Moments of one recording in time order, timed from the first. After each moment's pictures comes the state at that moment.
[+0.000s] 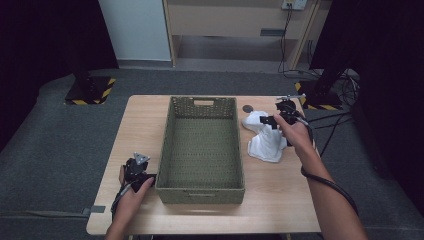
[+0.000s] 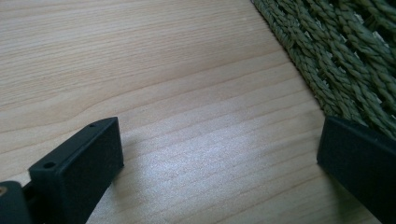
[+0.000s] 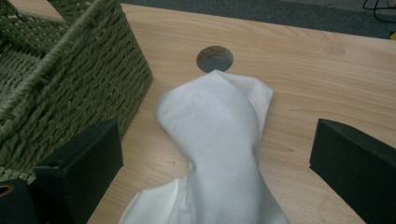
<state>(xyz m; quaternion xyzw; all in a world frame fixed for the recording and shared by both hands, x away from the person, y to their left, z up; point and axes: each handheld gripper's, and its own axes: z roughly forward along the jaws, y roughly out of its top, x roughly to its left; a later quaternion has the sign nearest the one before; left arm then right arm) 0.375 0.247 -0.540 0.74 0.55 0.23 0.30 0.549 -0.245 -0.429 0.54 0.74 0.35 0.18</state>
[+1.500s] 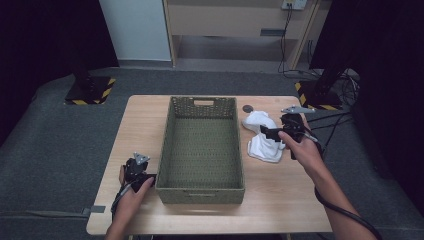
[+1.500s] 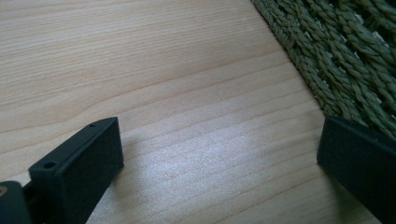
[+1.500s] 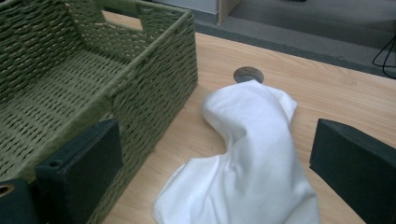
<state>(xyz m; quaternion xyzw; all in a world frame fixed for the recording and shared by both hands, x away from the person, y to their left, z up) 0.375 0.247 -0.540 0.74 0.55 0.23 0.30 0.474 -0.242 -0.417 0.46 0.75 0.42 0.22</state>
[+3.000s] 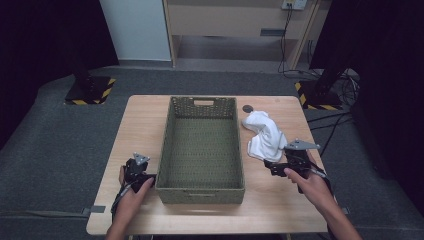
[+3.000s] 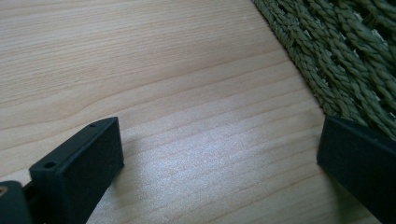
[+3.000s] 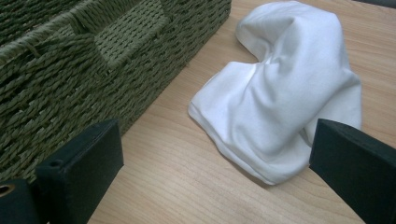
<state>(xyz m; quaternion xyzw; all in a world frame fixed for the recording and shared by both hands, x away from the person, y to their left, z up) 0.374 0.247 -0.540 0.74 0.55 0.23 0.30 0.394 -0.256 -0.464 0.44 0.78 0.40 0.20</state>
